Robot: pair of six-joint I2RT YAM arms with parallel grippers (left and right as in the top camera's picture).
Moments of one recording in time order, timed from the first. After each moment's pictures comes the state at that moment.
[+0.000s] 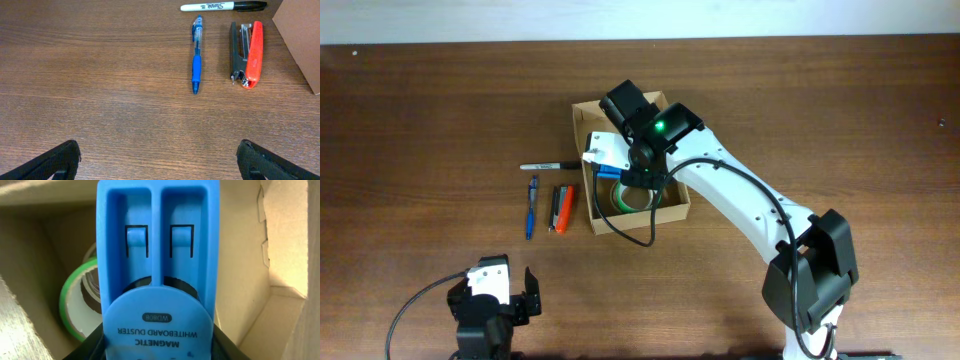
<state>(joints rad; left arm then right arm) -0.01 0.01 0.22 -0.85 -0.19 0.00 0.66 2.00 1.80 -1.04 0.03 -0.78</state>
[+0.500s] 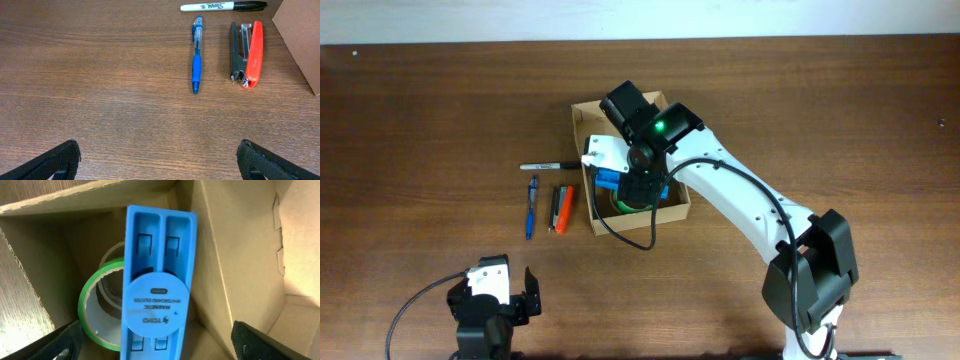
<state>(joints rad) -0.01 0.01 0.22 -0.85 -0.19 0.00 0.66 2.00 1.80 -1.06 -0.02 -0.79</state>
